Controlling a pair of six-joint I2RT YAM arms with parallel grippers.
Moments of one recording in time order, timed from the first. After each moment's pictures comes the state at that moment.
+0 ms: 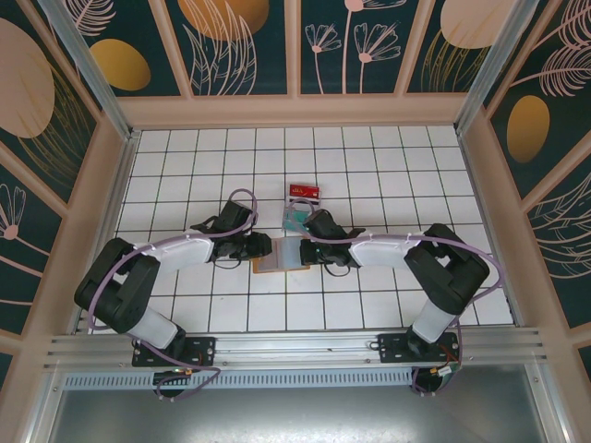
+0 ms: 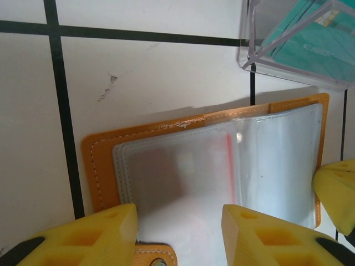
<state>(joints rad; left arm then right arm) -0.54 1.55 0.72 -0.20 0.25 -0.65 0.83 1.67 0.80 -0.11 -0.06 0.66</state>
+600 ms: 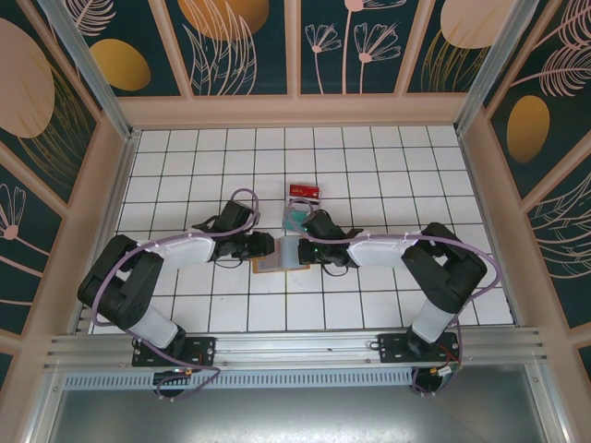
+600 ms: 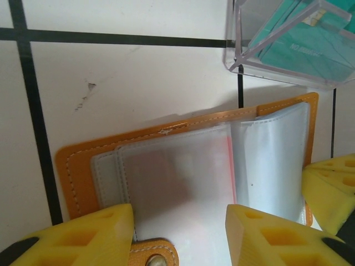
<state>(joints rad) -0.54 1.57 0.72 -0.16 0.29 -0.65 0.84 1.69 0.81 -0.08 -0.06 0.68</state>
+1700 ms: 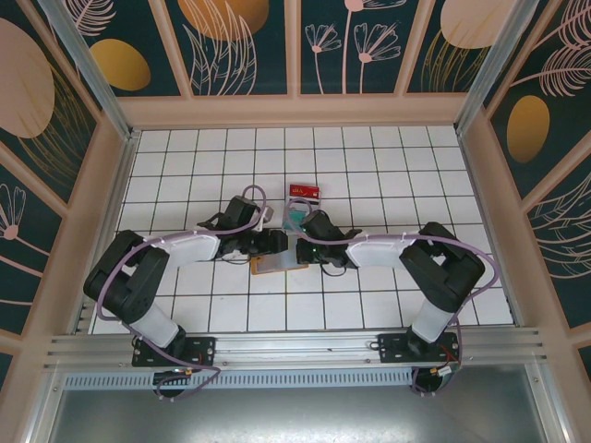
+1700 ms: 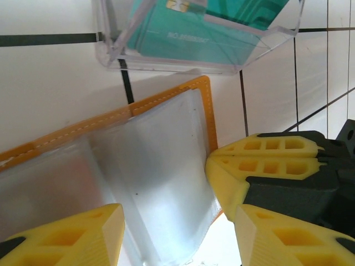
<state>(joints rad) -0.56 1.62 0.75 -0.06 0.49 -0.65 0.85 1.69 0.80 -0.05 -0.04 0.70</state>
